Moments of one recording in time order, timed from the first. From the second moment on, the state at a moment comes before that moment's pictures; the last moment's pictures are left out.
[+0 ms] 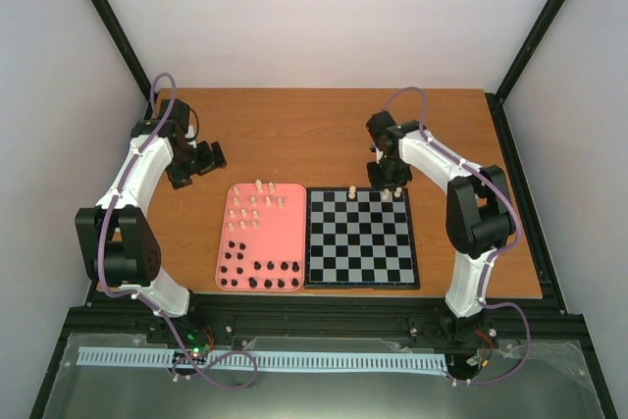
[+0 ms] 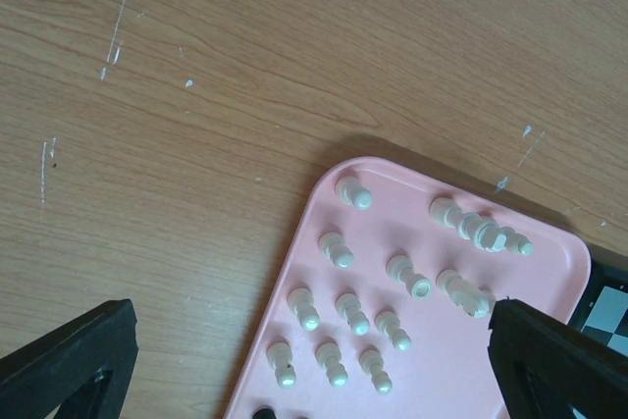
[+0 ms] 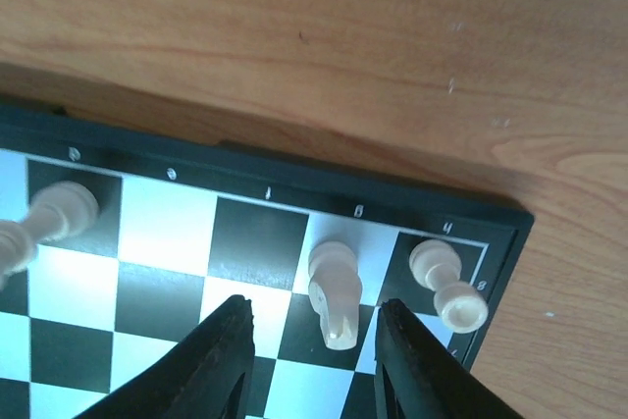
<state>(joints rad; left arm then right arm) 0.02 1.59 1.36 -1.04 0.14 -0.43 0.39 1.90 1.46 -1.00 0.04 0.20</state>
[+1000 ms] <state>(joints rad) 0.02 1.59 1.36 -1.03 0.14 -0.43 0.72 2.34 2.18 -0.98 -0.21 0.16</state>
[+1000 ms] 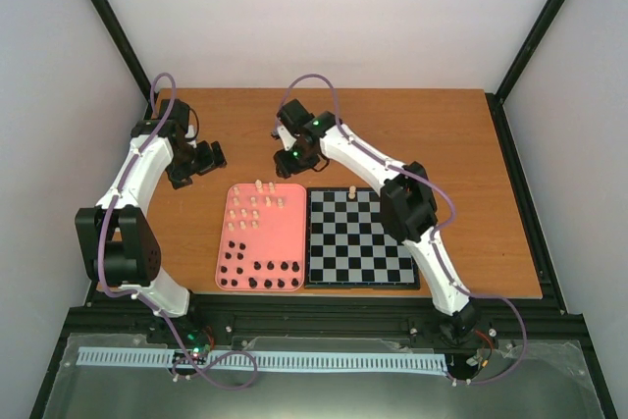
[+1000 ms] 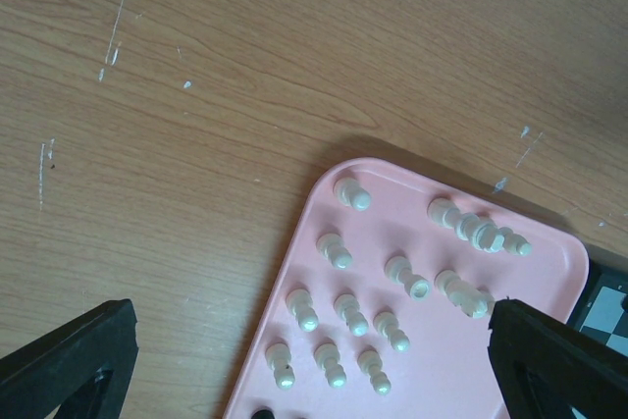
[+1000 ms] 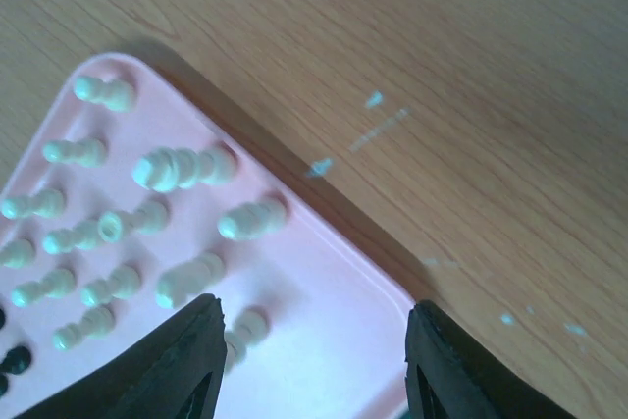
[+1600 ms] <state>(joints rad) 0.02 1.59 1.36 -1.03 0.14 -0.43 0.76 2.49 2.33 -0.98 -0.35 0.12</state>
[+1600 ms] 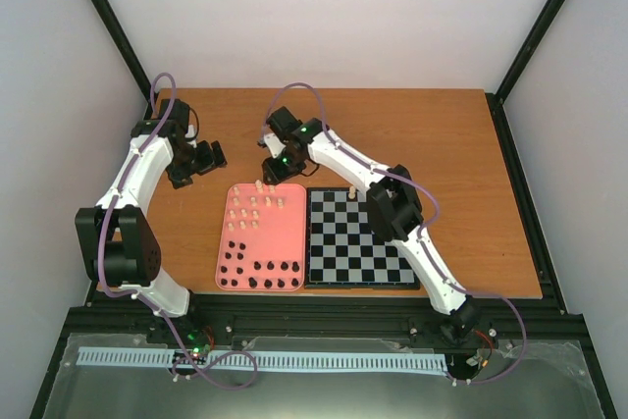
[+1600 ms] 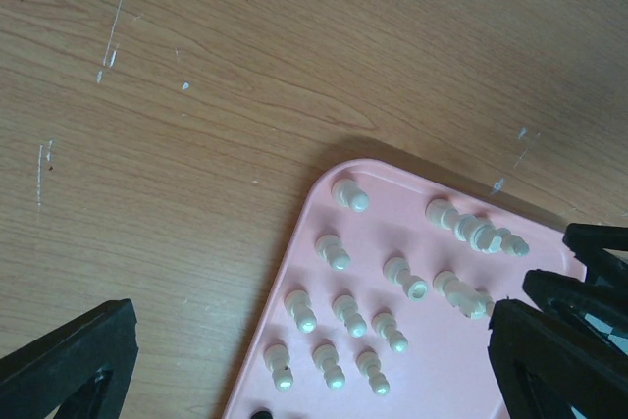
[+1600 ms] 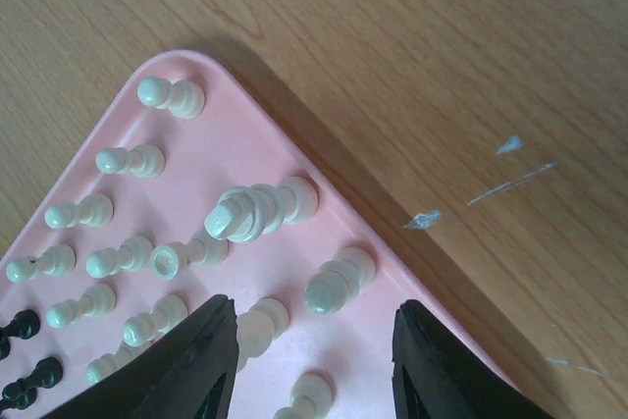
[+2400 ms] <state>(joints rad) 0.02 1.59 1.36 -1.03 0.14 -0.43 0.78 2.56 2.37 -0.98 -0.35 0.12</state>
